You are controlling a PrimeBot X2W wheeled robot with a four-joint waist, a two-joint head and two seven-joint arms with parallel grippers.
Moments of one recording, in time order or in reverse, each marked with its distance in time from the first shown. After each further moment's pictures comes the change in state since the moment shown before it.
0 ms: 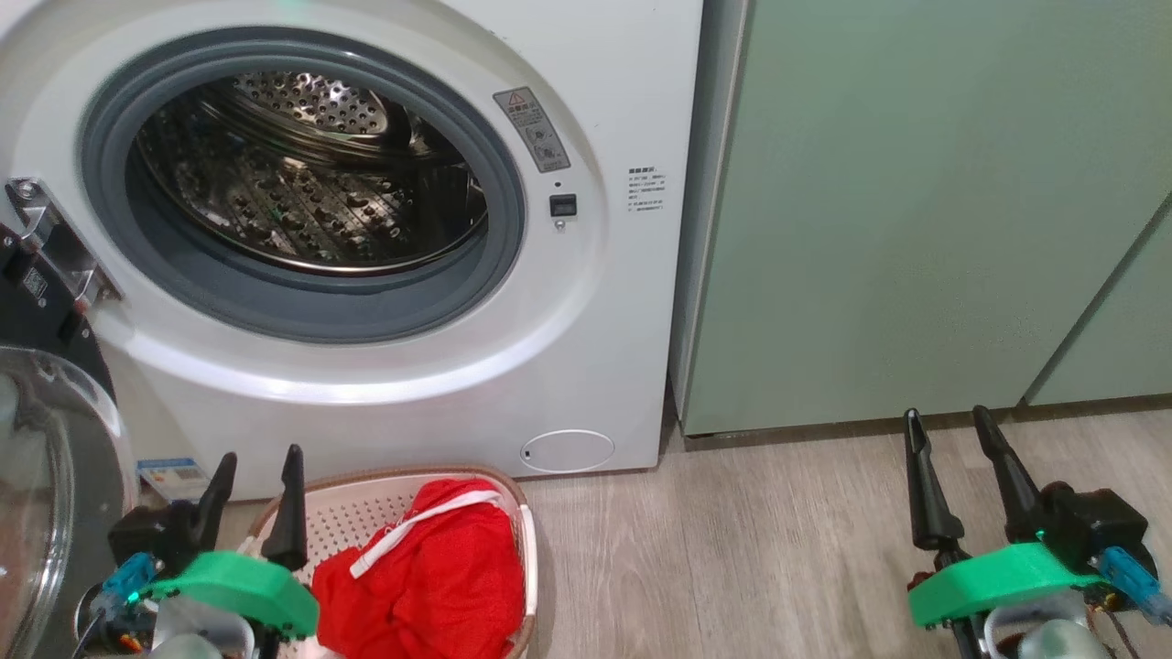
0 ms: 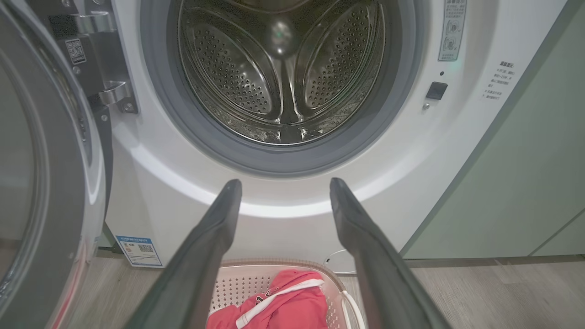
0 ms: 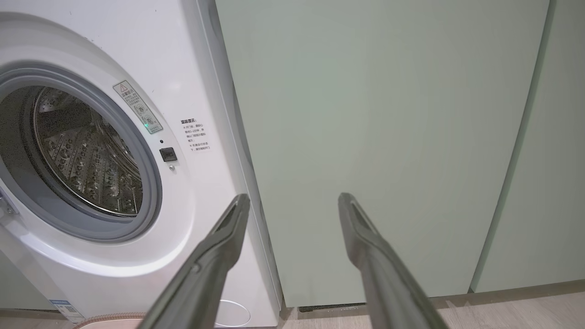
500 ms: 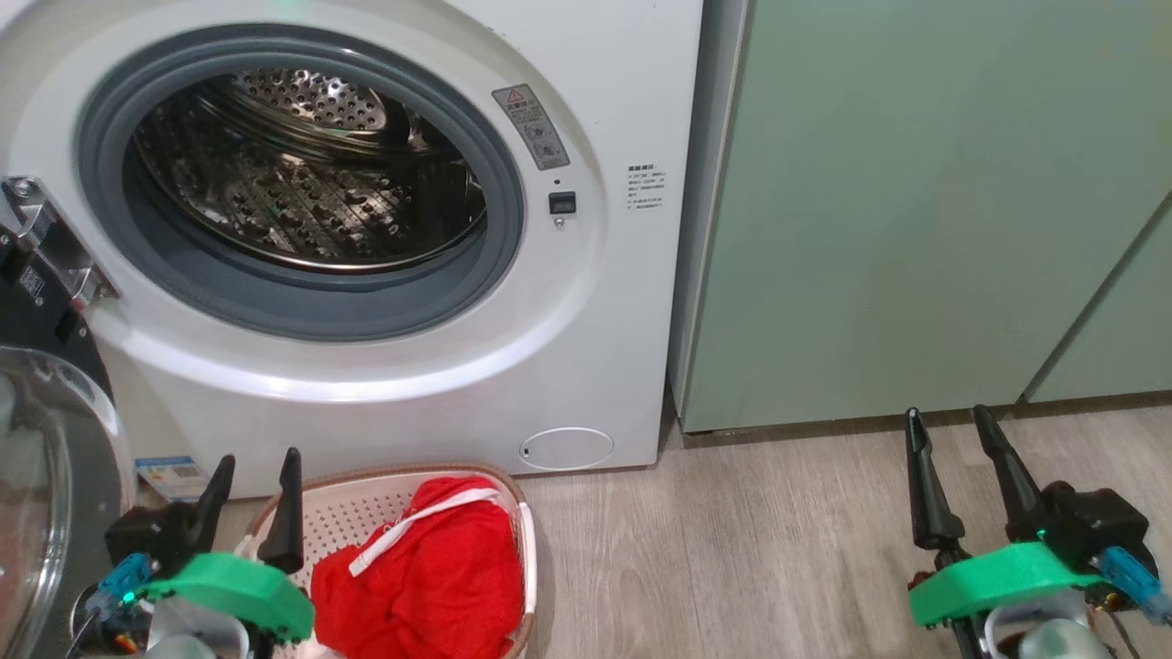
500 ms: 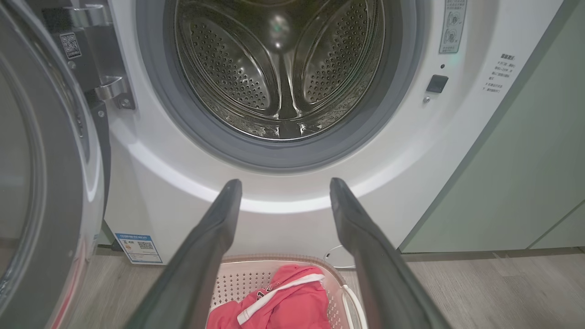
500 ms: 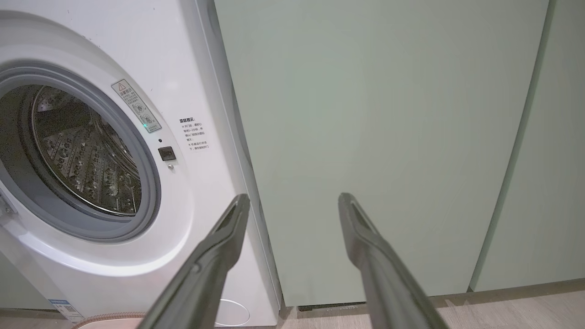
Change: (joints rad) left arm -0.001 0.030 -0.031 0.006 -0.034 0.000 0.000; right arm 0.000 0.000 -0.002 -0.002 0.000 0.000 0.000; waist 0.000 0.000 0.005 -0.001
